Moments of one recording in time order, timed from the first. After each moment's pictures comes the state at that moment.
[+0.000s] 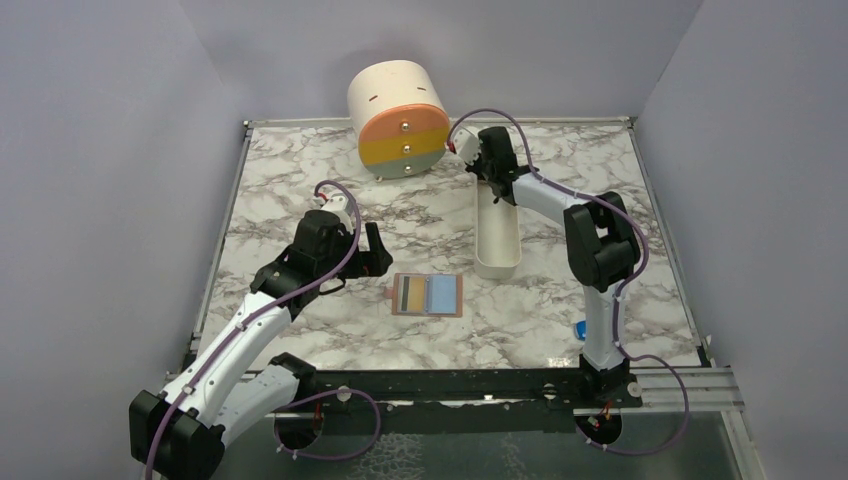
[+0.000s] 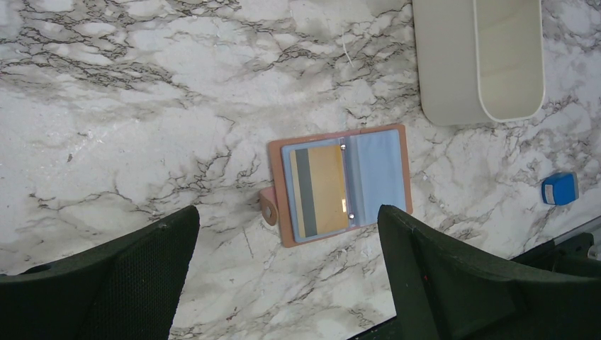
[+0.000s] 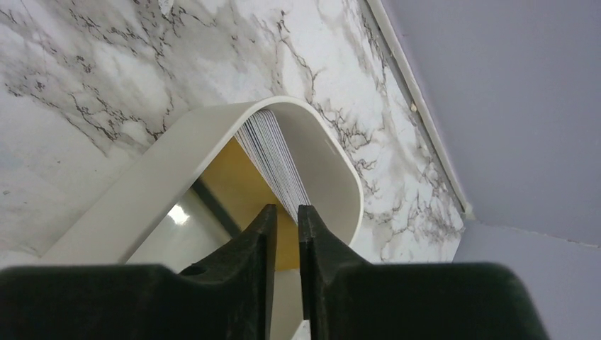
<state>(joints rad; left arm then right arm) -0.46 0.90 0.73 -0.49 0.08 -0.48 0.43 2.10 1.52 -0.02 0.28 -0.77</state>
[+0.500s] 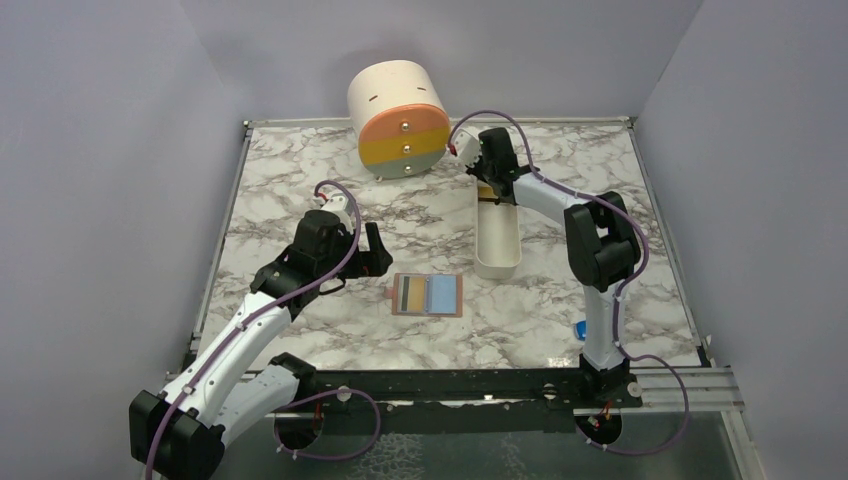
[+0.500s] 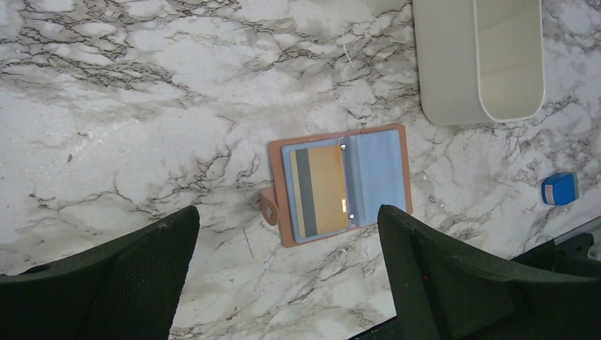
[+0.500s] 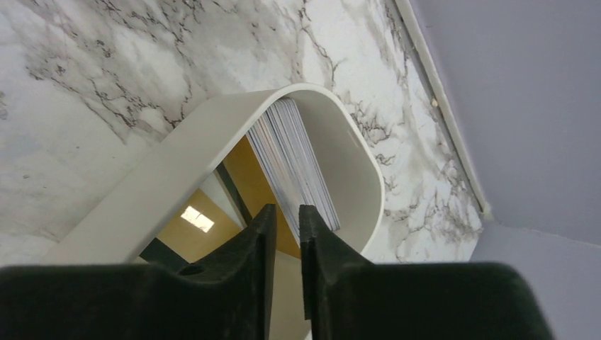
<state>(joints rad) -0.46 0.90 0.73 -0.49 0.07 -0.48 0.43 2.10 1.52 -0.05 0.26 -0.75</state>
